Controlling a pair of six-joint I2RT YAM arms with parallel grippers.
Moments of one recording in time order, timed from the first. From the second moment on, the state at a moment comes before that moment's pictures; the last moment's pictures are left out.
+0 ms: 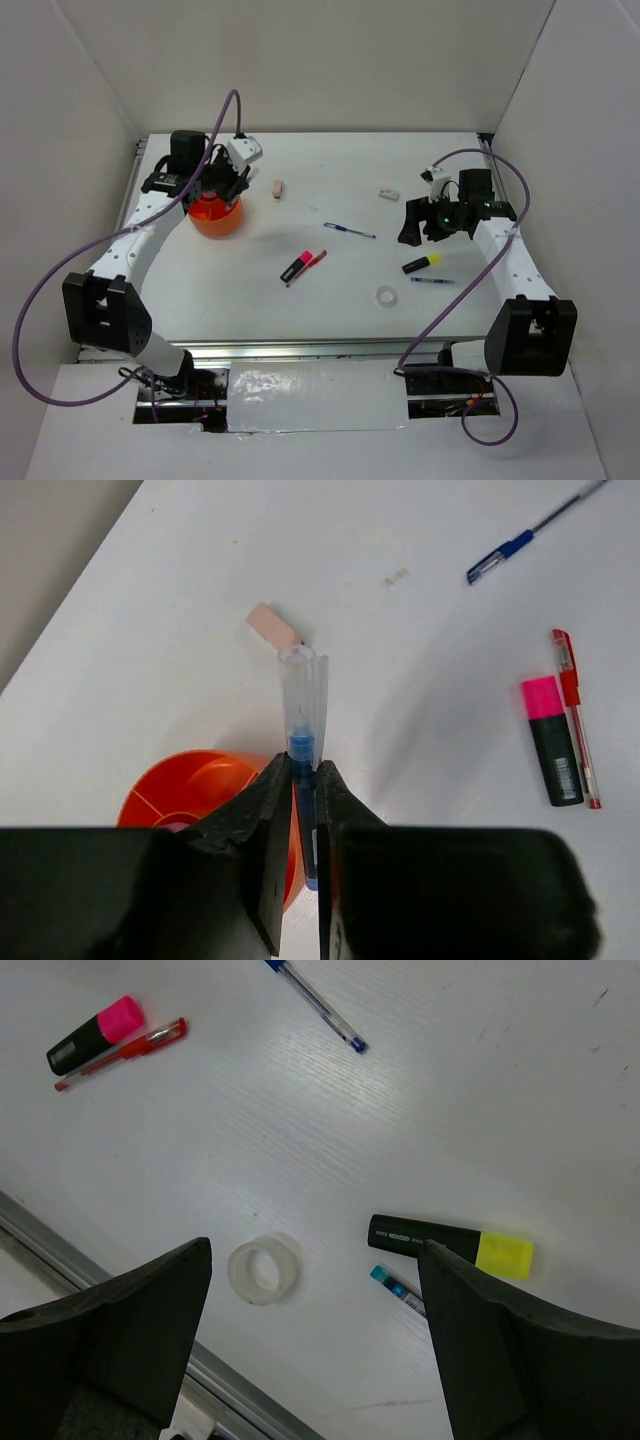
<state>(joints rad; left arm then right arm) -0.18 1.50 1.37 -0.50 0.46 0.61 -0.06 1.33 1.07 -0.70 -0.56 -0.24</state>
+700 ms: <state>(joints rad) -0.03 1.61 1.30 -0.26 0.50 0.52 -0.06 1.34 1.07 -0.69 -0.56 -0.24</state>
